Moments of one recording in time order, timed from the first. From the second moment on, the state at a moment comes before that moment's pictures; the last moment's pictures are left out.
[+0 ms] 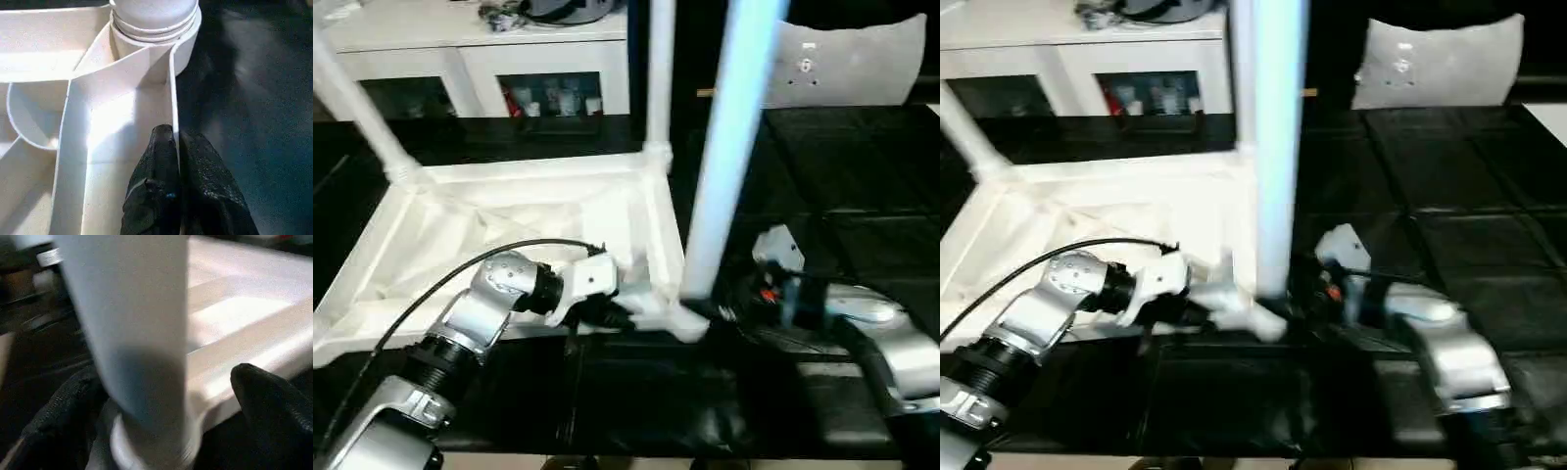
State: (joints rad) left arm -0.54 0.45 -0.40 0.39 -0.01 0.09 -1.37; right arm -0.23 -0.55 0.10 -0.02 0.33 0.40 1.17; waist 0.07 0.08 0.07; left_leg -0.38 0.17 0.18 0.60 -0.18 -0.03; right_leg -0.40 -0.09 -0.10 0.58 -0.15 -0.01
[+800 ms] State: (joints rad) left arm -0.56 0.46 -0.46 0.40 -0.02 0.04 -1.53; right arm -0.31 -0.60 0.23 0.04 0.39 0.48 1.44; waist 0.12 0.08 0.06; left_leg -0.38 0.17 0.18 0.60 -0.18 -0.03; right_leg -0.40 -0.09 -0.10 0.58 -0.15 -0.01
